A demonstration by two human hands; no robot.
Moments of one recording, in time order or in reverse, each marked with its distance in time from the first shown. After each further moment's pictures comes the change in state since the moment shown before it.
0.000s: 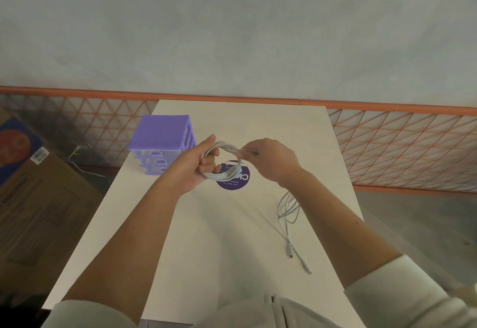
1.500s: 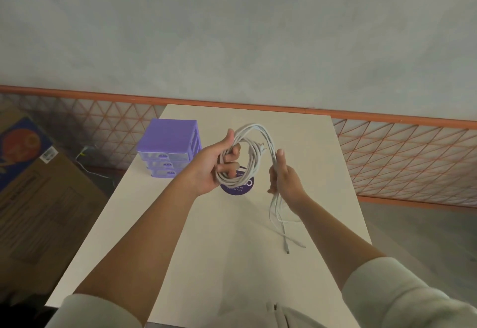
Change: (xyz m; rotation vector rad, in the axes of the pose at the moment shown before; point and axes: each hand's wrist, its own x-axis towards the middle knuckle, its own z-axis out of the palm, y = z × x) left_hand -0.023 0.013 0.030 0.044 -0.223 0.033; right_hand -0.010 0.041 0.047 0.744 0.107 0.254
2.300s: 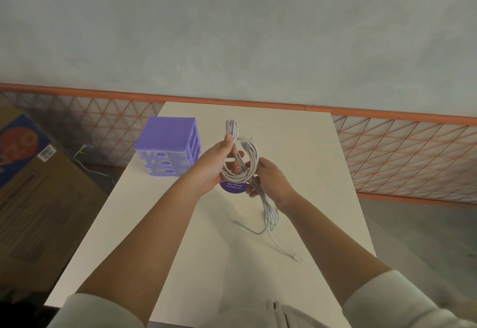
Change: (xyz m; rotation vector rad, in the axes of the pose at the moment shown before) left_hand 0.020 -0.014 0.000 0.250 0.265 0.023; right_hand -0.008 -0.024 0.023 0.175 -0.229 0.070
